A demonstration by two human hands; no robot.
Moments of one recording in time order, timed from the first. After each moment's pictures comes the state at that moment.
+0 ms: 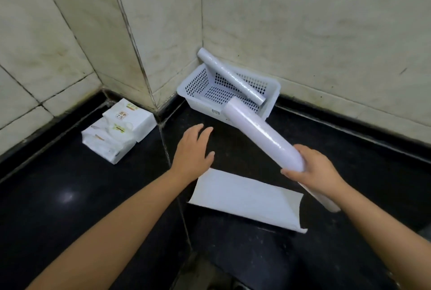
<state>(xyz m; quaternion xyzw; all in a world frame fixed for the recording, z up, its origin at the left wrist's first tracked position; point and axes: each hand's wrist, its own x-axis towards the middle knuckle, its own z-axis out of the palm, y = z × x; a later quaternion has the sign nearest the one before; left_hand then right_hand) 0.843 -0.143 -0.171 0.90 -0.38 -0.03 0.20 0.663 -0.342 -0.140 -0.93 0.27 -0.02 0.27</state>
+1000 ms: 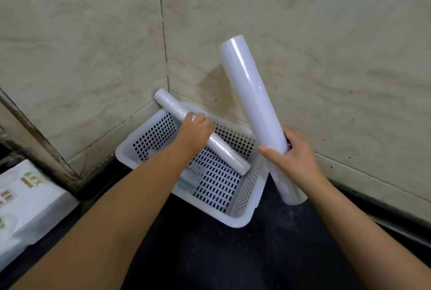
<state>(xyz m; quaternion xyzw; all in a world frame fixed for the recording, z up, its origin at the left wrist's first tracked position) 1.060 -0.385 -0.219 0.85 -0.50 0.10 -0.12 0.863 -0.500 -0.163 -0.87 0.24 -0.25 0.36</state>
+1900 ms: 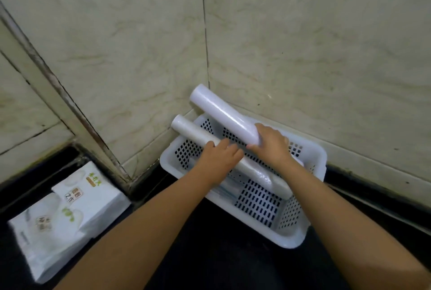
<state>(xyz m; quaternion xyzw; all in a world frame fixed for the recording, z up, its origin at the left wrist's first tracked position) 1.043 -0.327 -0.226 0.84 -0.52 0.08 -0.11 0.996 -0.477 -0.224 -0.96 0.20 -0.09 0.19</state>
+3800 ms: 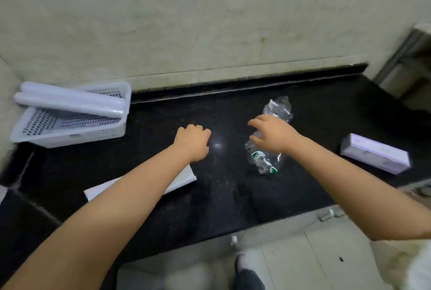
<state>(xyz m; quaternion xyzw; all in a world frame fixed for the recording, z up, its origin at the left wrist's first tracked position) 0.622 -0.284 -0.123 0.68 -0.72 -0.05 -0.12 0.426 -0.333 -0.099 -0.88 0.47 0.03 0.06</state>
